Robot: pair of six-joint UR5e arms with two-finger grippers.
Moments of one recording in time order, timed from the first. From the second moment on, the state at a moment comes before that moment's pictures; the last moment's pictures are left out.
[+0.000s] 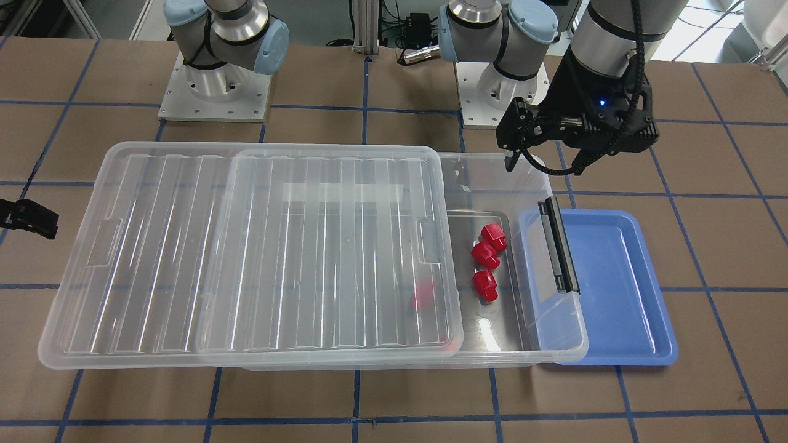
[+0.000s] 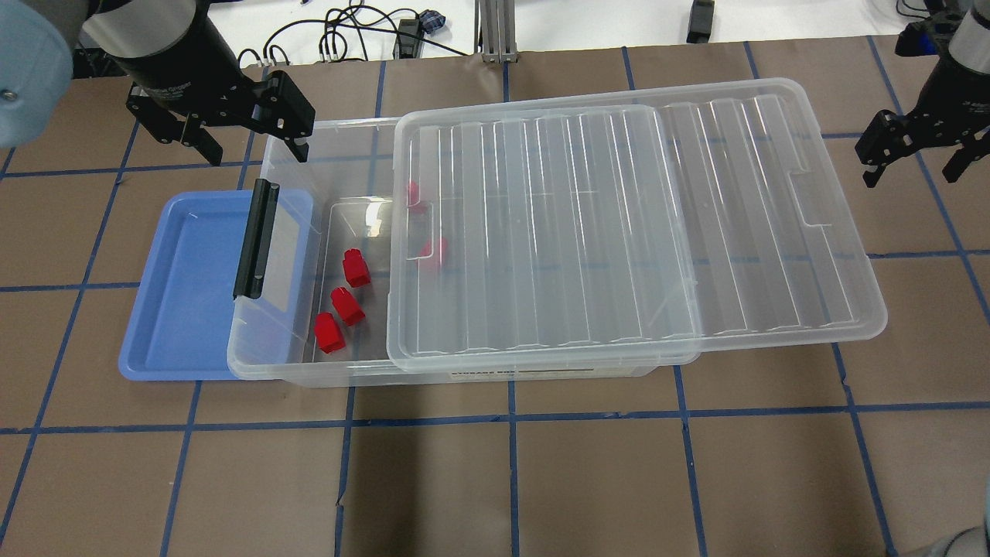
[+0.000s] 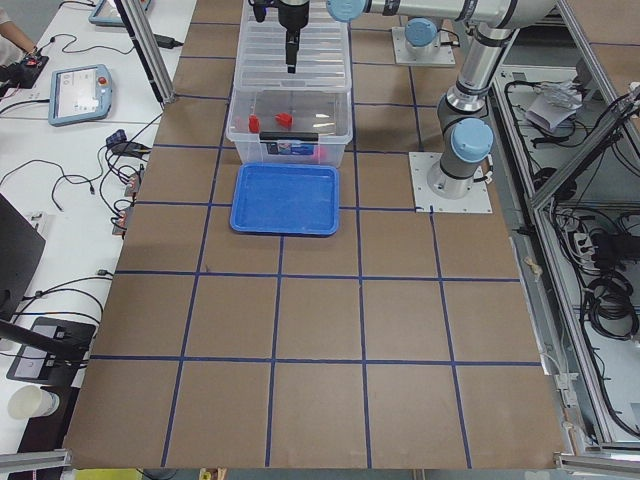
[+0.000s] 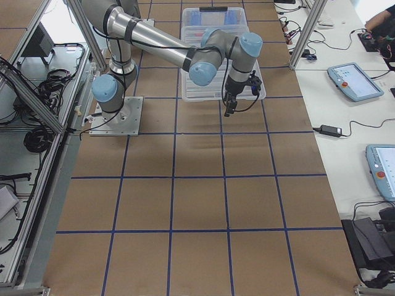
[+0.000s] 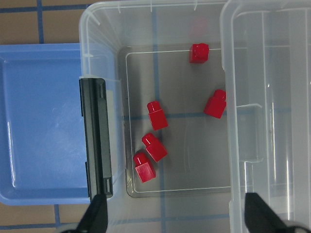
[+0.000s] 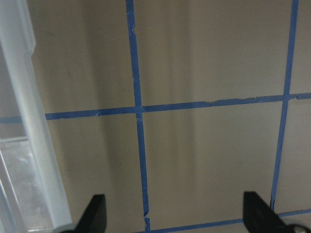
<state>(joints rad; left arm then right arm) -1.56 -1.60 -1.49 -1.57 1.54 0.04 1.17 -1.32 1.55 -1.69 -1.72 -0.33</state>
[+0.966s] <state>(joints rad) -1.55 -1.60 -1.49 -1.57 1.54 0.04 1.18 -1.29 1.56 -1.68 -1.69 -0.33</state>
